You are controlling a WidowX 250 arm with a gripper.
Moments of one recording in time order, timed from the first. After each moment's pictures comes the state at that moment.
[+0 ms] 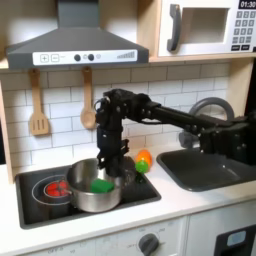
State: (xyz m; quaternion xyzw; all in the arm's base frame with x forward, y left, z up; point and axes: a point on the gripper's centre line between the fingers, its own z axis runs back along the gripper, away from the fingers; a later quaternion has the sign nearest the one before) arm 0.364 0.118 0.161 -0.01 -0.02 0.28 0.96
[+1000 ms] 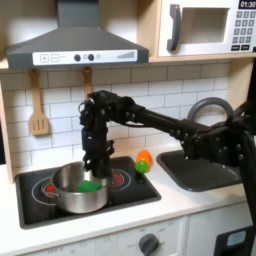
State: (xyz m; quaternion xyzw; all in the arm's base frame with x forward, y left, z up) arm 0.376 0.147 0.156 -0.01 -0.02 0.31 0.95
